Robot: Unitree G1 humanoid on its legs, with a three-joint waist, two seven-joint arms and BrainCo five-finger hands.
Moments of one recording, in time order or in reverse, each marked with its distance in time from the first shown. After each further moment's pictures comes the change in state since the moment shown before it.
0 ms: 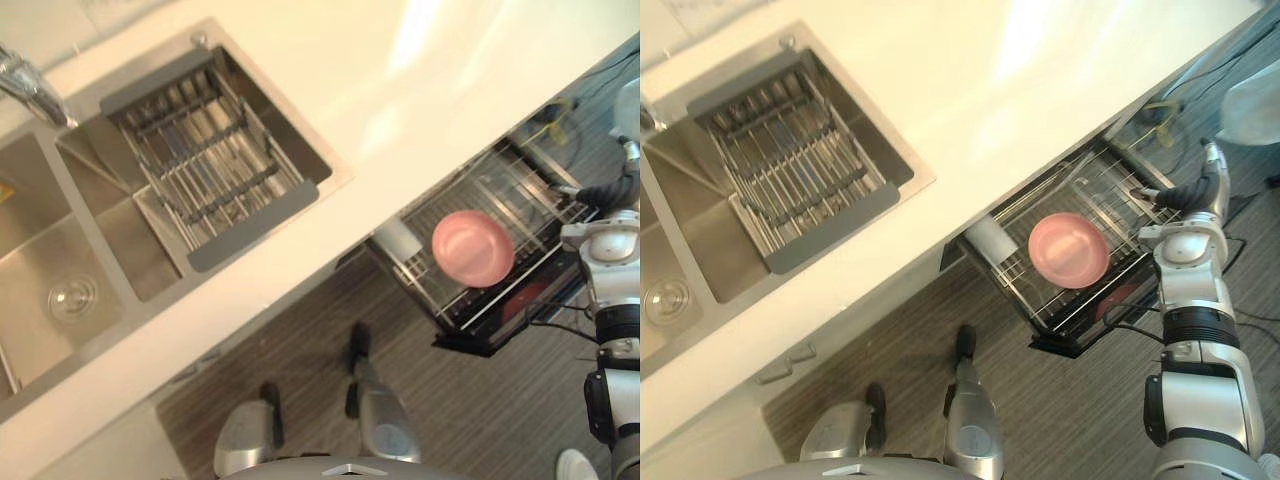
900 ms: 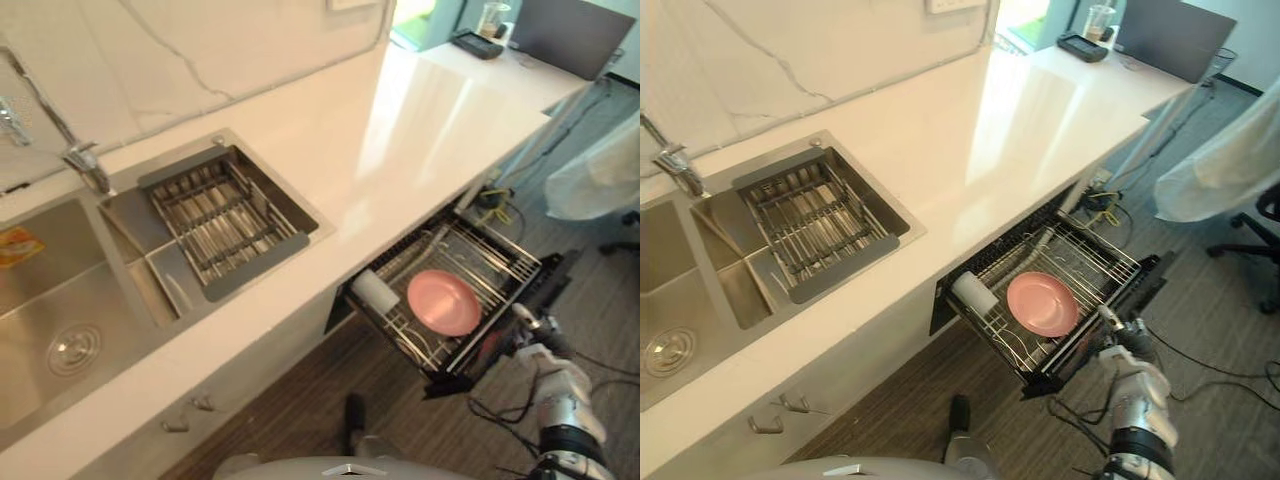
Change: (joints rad) left arm 0.145 -0.018 0.122 0.041 -0.033 0.040 0.018; right arm 0.463 0.544 -0.411 -0.064 0.742 0.169 0.351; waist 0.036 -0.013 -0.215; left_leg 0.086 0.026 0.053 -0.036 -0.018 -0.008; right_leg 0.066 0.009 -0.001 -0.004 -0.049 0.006
